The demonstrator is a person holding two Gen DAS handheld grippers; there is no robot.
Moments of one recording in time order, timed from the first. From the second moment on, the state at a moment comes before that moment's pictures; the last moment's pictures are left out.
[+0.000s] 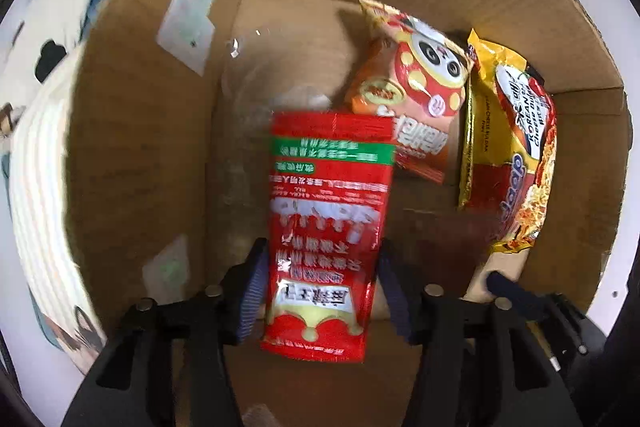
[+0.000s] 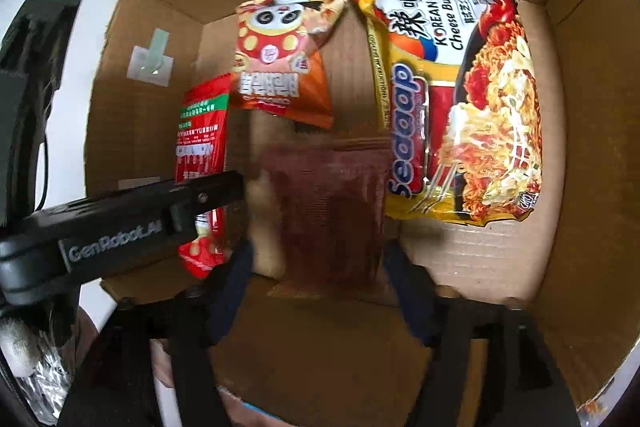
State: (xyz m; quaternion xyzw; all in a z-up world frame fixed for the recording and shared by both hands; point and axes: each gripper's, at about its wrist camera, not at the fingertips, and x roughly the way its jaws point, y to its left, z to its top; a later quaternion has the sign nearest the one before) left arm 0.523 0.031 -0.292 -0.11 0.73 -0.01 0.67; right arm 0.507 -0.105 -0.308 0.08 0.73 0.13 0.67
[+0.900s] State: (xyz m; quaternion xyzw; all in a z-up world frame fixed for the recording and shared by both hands) left arm 0.415 0.015 -0.126 -0.08 0.54 0.00 0.84; right arm 0.405 -0.170 -0.175 0.08 0.61 0.09 0.79
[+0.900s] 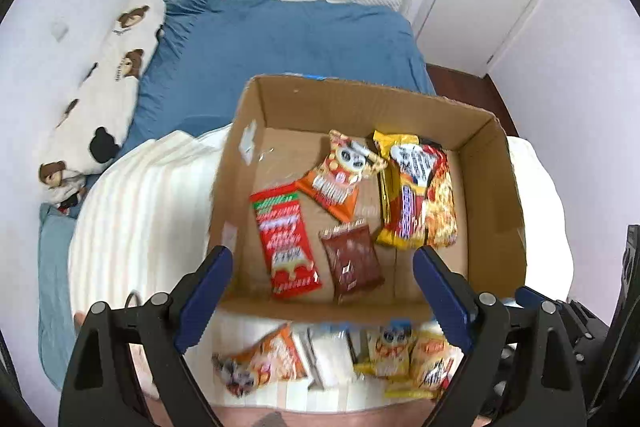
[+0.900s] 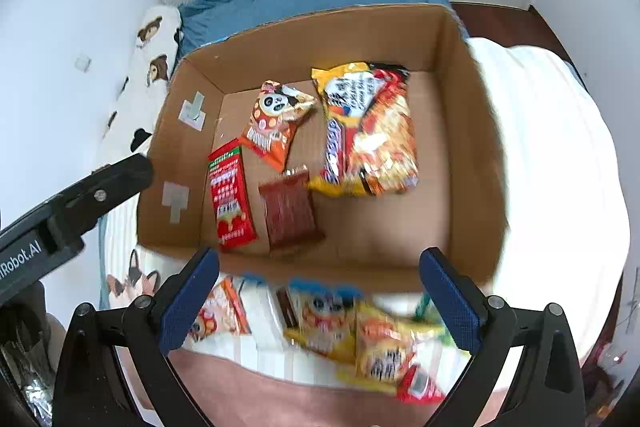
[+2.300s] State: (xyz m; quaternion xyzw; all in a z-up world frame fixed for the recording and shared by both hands) left arm 0.252 -0.024 -0.334 -0.08 0.72 0.00 0.69; right arm 0.235 -0.189 -0.361 0.05 0.74 0.10 0.66
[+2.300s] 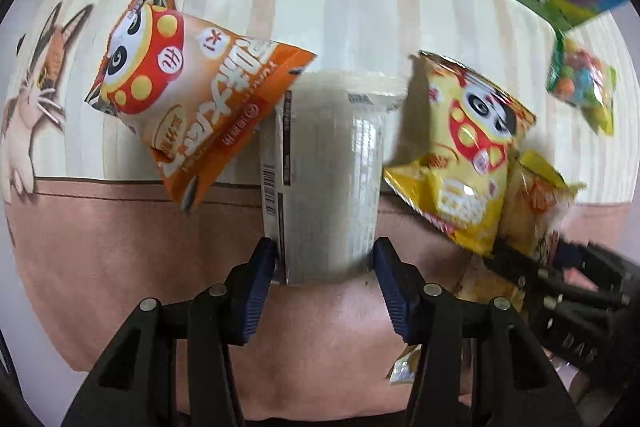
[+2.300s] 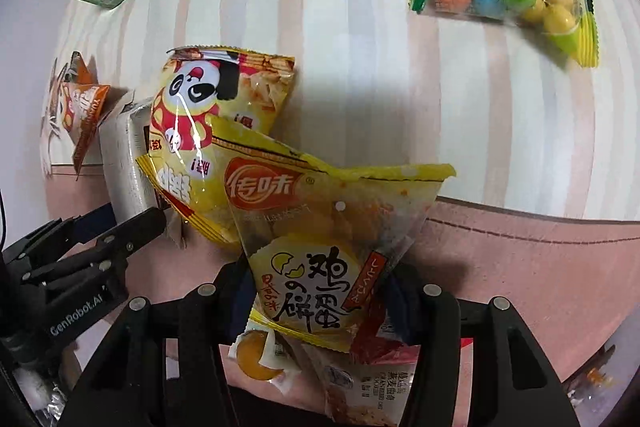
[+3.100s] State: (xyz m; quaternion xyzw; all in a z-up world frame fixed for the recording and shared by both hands) left arm 0.182 0.011 -0.285 -0.09 0.70 0.00 0.70; right arm 0.177 -0.184 -0.328 0.13 0.71 0.10 0.68
